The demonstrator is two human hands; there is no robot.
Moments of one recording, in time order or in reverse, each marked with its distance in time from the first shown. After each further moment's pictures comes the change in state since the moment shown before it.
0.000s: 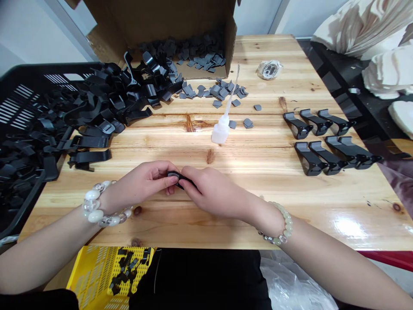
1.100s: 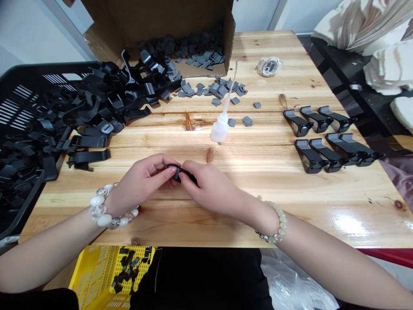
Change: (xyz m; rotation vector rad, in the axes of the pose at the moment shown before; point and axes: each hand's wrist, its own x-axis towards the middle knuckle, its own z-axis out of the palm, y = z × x) left_hand 0.000 0.004 0.012 -0.187 0.218 0.038; right_hand 0.004 -0.001 0.007 0.069 0.127 0.090
